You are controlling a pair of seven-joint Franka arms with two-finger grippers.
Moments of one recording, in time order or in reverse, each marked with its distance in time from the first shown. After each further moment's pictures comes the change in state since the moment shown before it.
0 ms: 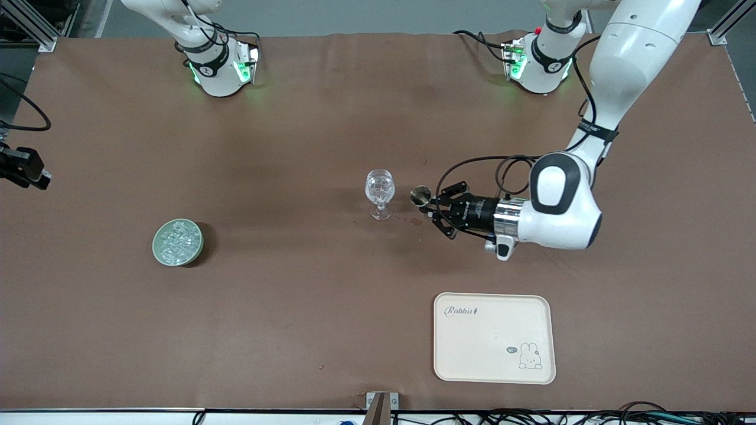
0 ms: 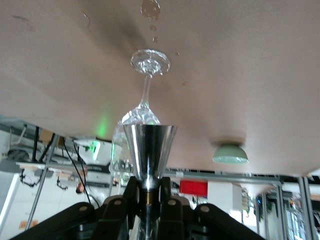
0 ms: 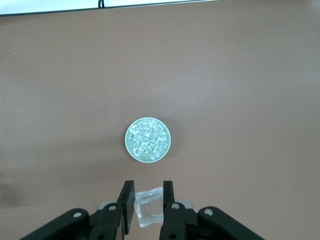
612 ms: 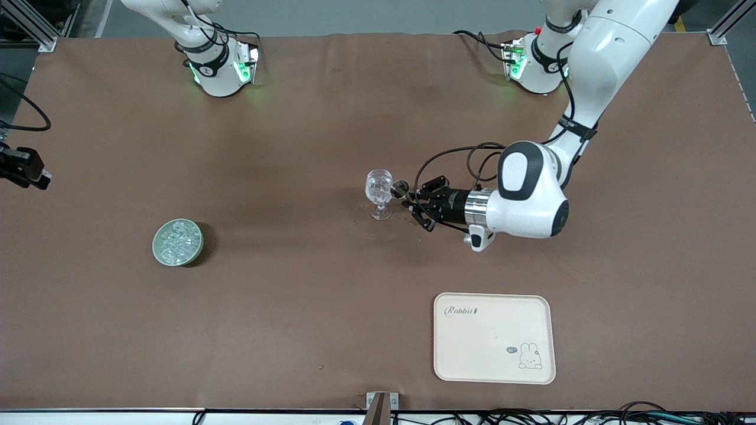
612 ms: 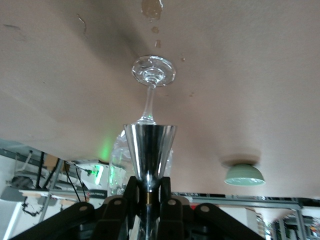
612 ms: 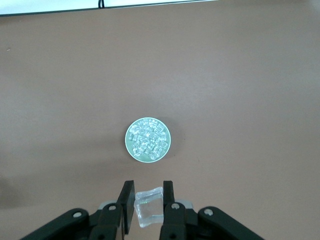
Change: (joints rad) left arm -0.059 0.002 -0.043 -0.010 0.103 0.104 -0.060; right arm 0.000 0.000 0.000 0.000 0.000 0.000 0.000
